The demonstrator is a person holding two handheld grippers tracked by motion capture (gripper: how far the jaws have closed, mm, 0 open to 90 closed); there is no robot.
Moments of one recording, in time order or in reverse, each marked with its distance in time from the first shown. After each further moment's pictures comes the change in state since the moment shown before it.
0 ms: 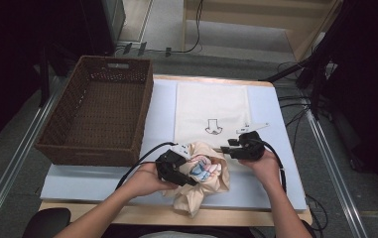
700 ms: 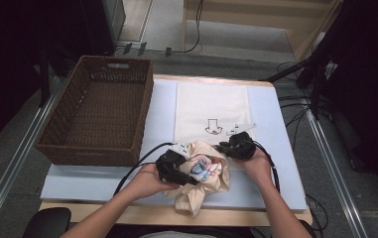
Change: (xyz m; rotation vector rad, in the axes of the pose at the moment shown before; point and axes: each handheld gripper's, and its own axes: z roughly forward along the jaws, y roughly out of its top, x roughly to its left) left arm 0.002 -0.003 0.006 -0.030 0.008 -0.046; right arm 0.008 0.007 0.022 0.048 -0.028 -0.050
